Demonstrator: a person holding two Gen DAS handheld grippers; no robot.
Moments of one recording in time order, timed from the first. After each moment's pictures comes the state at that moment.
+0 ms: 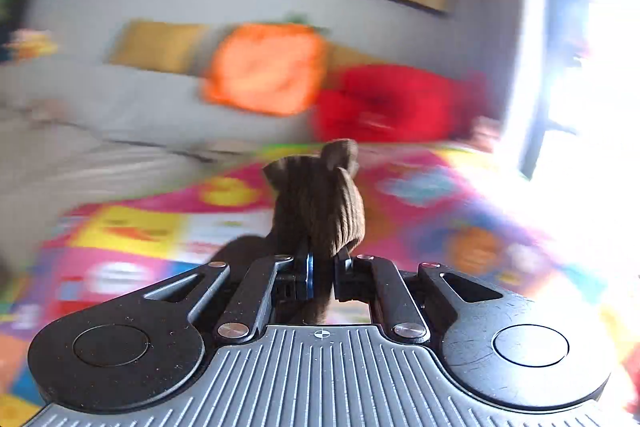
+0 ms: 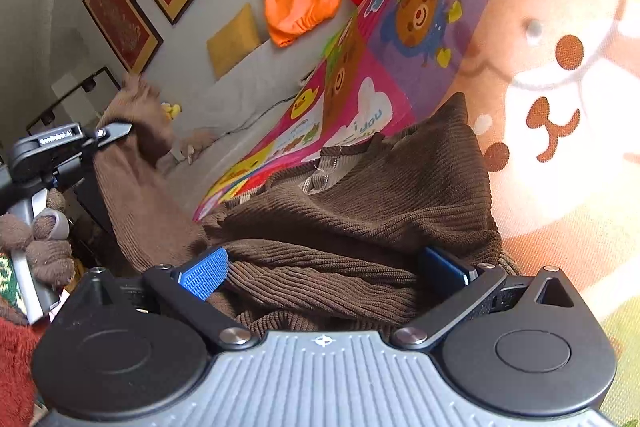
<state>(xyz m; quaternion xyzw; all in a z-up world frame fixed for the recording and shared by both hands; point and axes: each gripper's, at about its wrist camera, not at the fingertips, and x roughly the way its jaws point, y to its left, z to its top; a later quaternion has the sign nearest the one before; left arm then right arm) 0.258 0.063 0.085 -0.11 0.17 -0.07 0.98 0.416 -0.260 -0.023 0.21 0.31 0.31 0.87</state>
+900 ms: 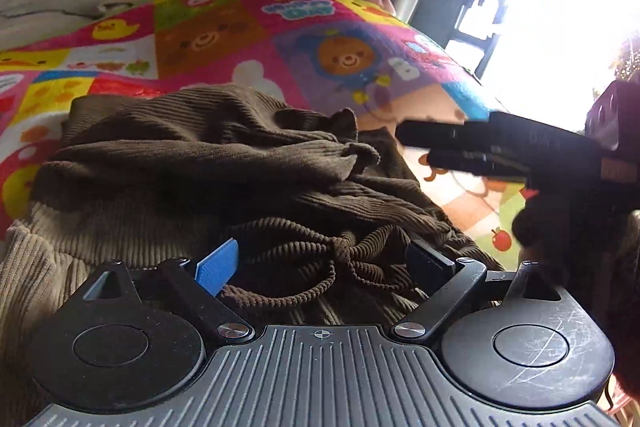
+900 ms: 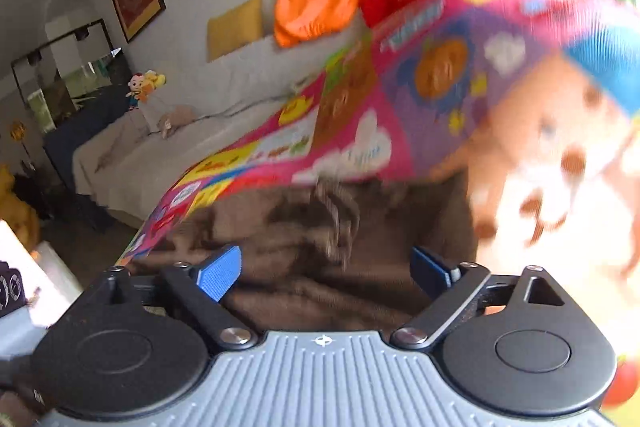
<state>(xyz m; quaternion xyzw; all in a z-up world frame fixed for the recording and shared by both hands) 0.184 0.016 -0.031 -0.14 0.29 -0.21 0.92 0.409 -0.227 0.037 0.08 0.28 0.26 0.92</state>
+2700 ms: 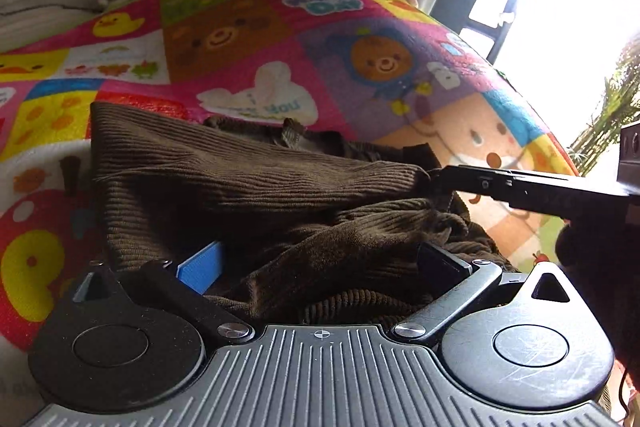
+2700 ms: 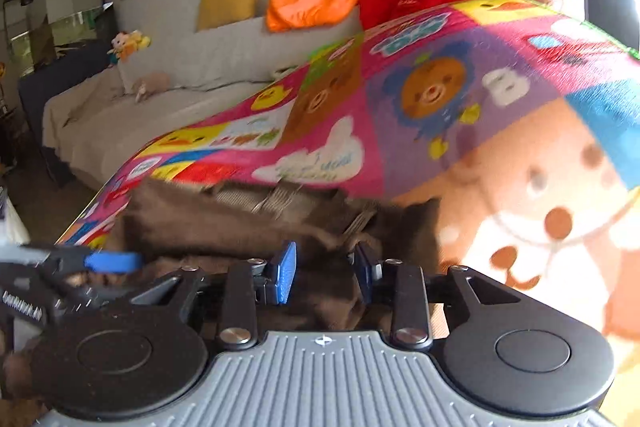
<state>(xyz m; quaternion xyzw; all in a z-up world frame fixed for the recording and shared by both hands) 0.249 0.040 -0.029 -0.13 0.32 -0.21 0.92 0.435 -0.226 0.036 -0.01 0.29 0.23 0.93</state>
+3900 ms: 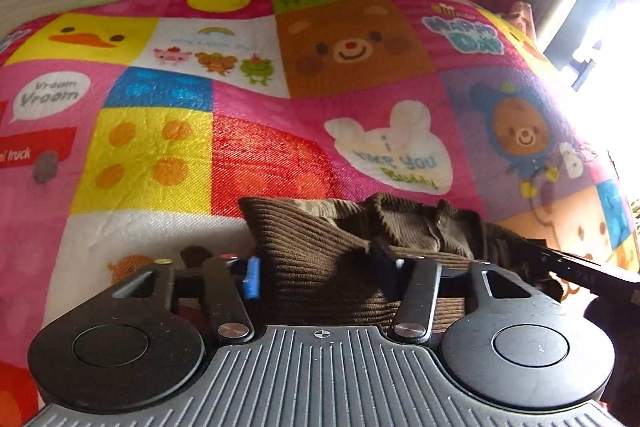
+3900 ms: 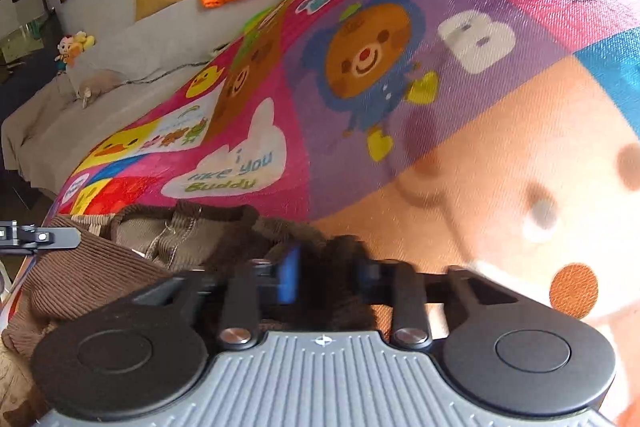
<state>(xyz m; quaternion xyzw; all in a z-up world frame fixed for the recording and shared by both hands) 0.342 0.121 -0.024 -0.18 0.38 -0.09 0.90 0.529 -0.238 0.005 0.03 0.35 0.19 0.92</state>
